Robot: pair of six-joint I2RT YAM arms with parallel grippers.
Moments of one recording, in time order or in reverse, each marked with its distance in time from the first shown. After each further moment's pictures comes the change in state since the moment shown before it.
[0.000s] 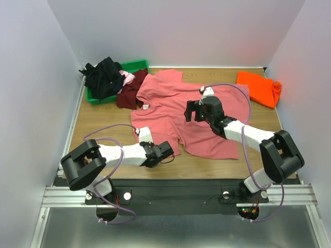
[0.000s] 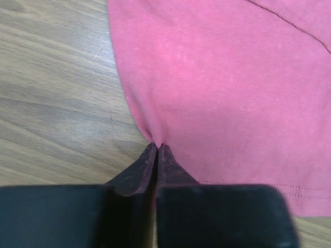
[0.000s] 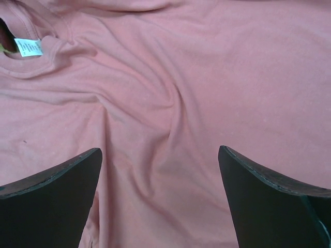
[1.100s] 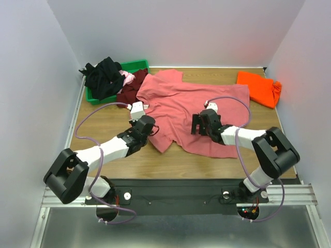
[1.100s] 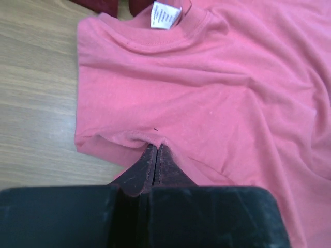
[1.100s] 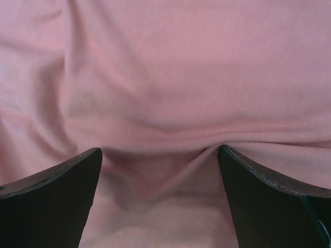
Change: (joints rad) left arm 0.333 -0.170 -0.051 0.610 0.090 0.684; right arm 0.028 0.005 -0.174 -0.121 0.174 0.182
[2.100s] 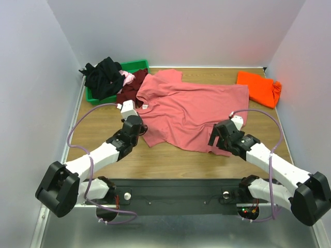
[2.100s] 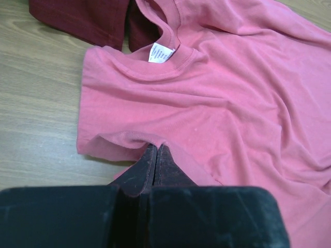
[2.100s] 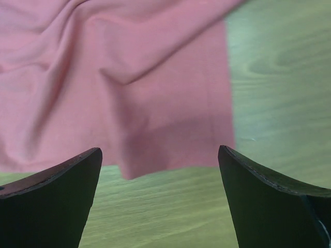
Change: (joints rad) left arm 0.121 -0.151 -0.097 0.149 0.121 0.083; right arm 0.024 -0.495 -0.068 -0.608 0.113 0.246
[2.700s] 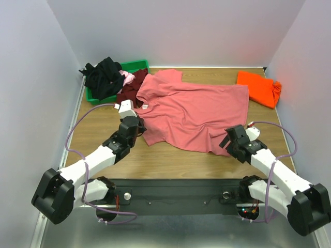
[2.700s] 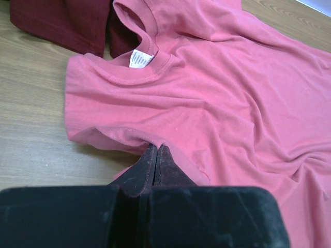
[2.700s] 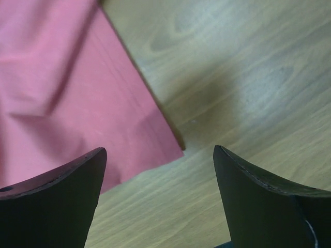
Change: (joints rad) left arm 0.005 -0.090 -0.025 0.013 0.067 -0.001; right arm -0.191 -0.135 -0.093 -0.134 0.039 0.275
